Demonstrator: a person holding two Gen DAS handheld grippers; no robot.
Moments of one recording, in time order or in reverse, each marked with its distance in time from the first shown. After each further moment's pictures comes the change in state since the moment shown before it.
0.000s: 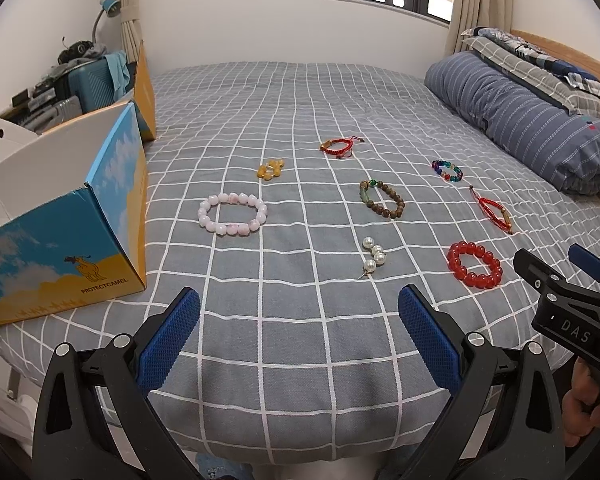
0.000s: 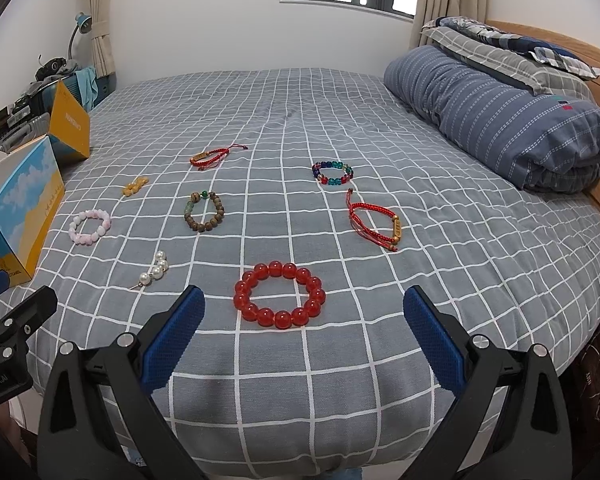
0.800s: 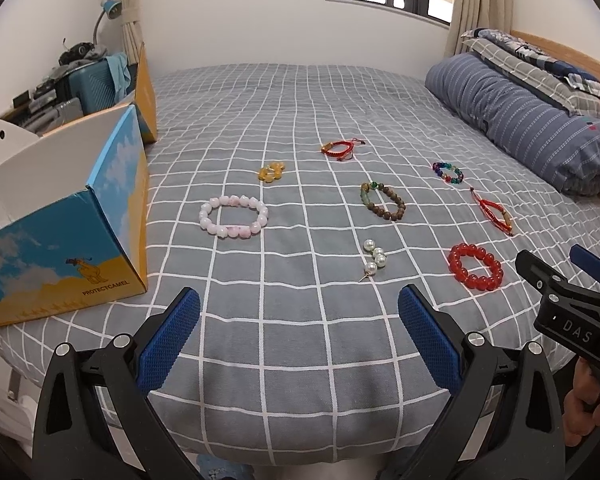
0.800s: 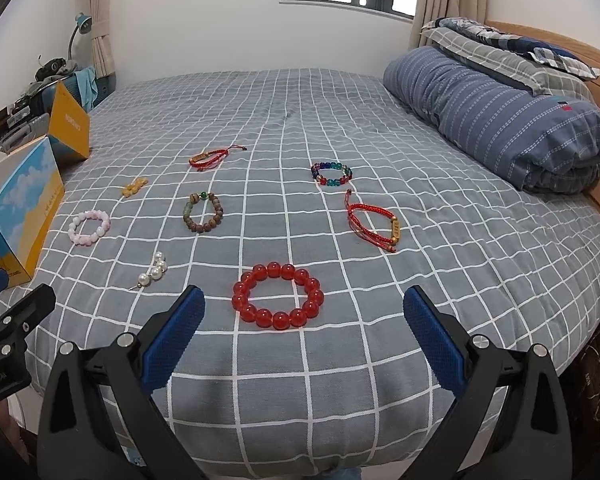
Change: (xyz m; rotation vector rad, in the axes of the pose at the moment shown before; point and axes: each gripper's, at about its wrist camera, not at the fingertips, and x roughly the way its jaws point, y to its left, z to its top) left arm -0.001 0.000 0.001 -0.001 -0.005 0.002; right arm 0.000 -0.002 0.002 0.001 -0.001 -0.001
